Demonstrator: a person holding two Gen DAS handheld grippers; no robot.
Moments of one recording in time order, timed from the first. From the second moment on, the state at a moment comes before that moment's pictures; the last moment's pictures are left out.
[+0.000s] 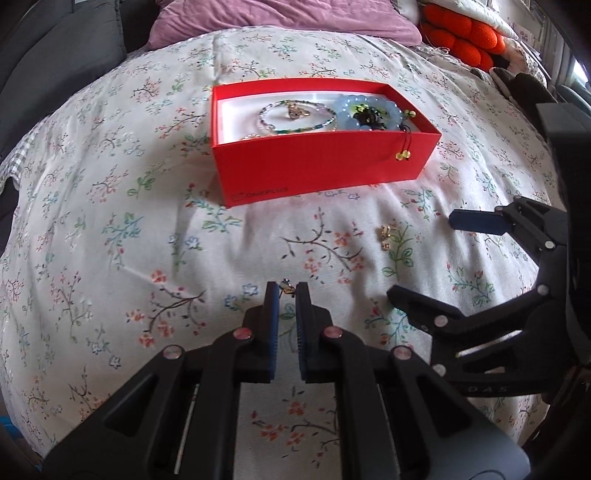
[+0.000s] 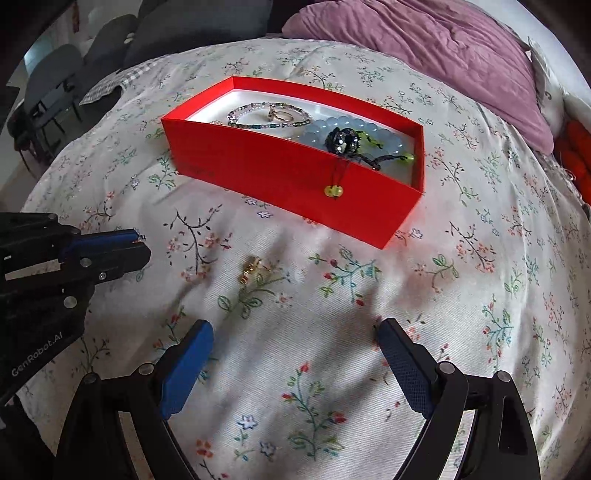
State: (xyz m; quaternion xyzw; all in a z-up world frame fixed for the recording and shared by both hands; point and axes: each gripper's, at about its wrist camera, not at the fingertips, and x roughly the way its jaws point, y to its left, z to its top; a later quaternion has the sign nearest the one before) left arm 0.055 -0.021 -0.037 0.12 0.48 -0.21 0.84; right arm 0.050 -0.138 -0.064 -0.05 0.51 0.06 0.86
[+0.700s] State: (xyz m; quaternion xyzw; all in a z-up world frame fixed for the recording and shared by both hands) left arm 0.053 -0.001 -0.032 0.10 0.49 -0.21 0.84; right arm 0.072 -0.129 -0.064 -0.04 0.49 0.06 0.87
